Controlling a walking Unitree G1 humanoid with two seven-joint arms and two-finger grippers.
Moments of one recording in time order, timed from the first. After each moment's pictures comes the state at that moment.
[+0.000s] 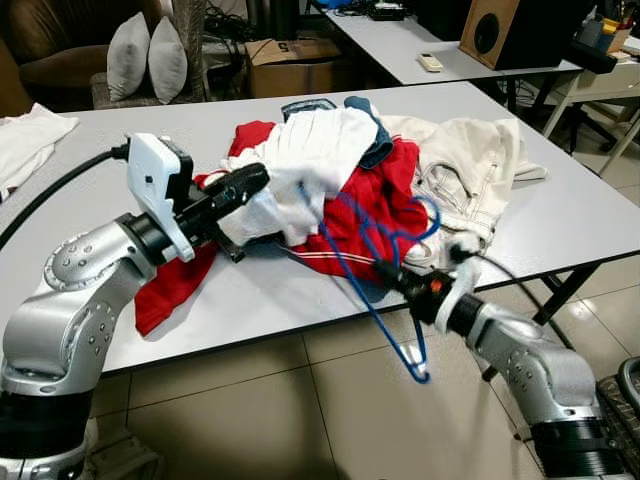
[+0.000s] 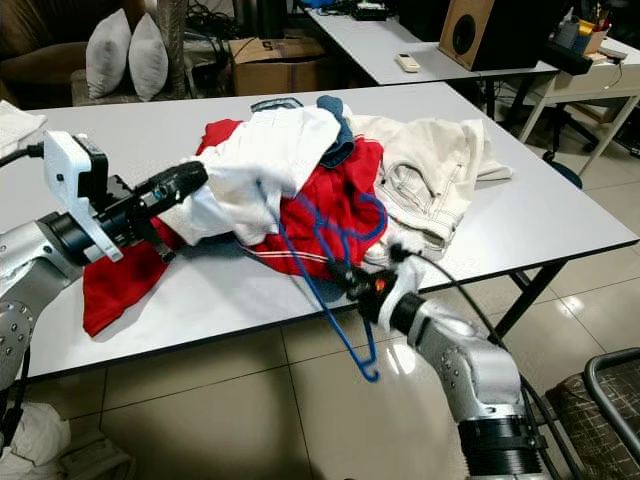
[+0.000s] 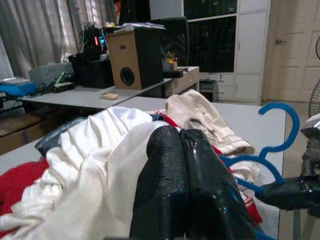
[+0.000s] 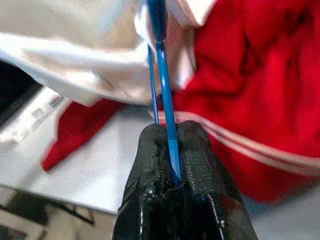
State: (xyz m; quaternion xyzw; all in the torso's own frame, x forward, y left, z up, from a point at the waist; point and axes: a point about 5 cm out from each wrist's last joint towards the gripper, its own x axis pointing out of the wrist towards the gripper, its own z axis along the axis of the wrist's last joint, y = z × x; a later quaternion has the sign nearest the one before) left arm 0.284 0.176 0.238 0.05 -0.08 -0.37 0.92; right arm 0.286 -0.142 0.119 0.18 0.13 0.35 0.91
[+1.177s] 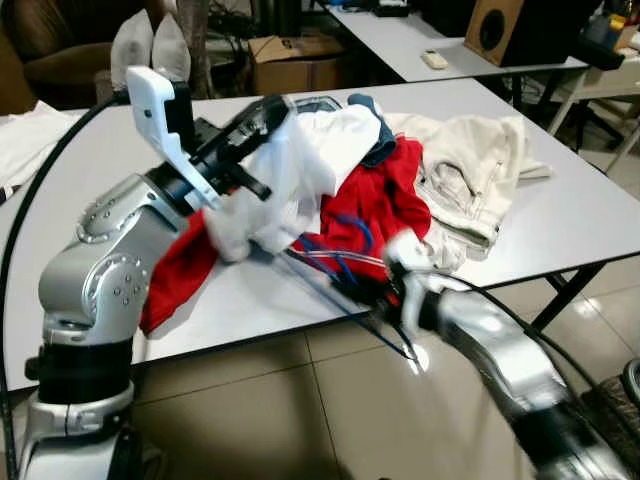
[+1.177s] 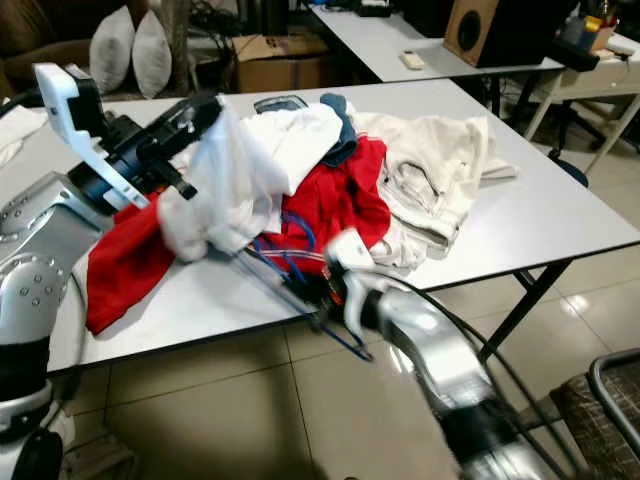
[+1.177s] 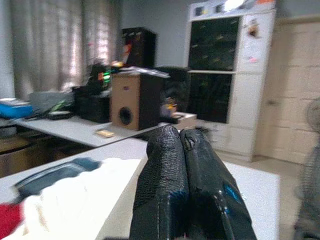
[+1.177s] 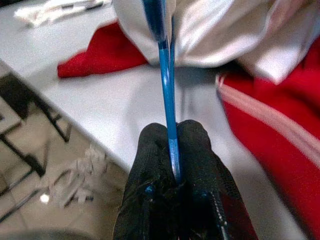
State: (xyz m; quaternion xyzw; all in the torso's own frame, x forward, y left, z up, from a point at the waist) left arm 0.309 0.156 0.270 -0.06 -0.14 -0.36 0.92; right arm 0.280 -0.110 0.111 -0.07 0.10 0.50 0.86
